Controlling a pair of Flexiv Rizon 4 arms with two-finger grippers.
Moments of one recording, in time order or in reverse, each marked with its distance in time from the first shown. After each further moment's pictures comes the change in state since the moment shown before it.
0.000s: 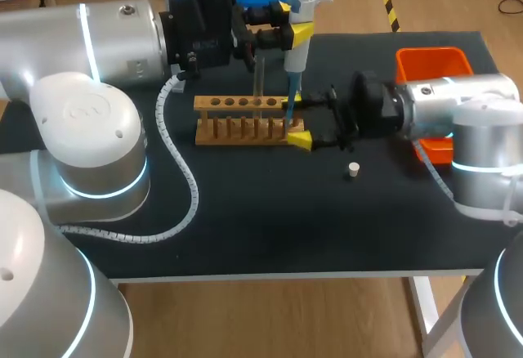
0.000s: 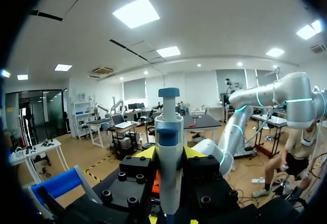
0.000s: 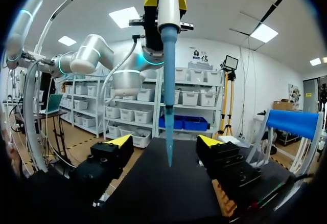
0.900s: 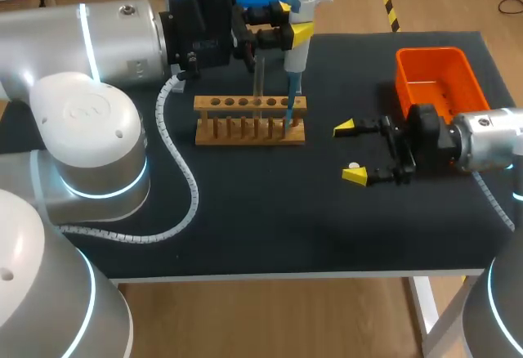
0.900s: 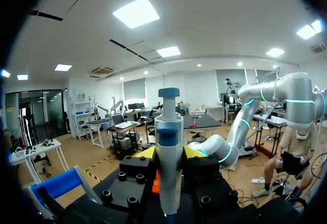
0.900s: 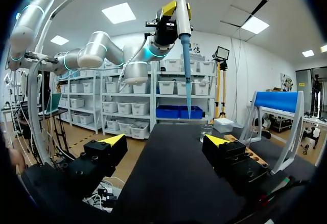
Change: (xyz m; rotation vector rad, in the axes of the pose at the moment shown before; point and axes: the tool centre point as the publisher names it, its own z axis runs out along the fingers) left arm 0.000 0.000 0.000 0.000 0.000 0.000; right arm 0.044 -0.030 -0.080 0.064 -0.065 0.056
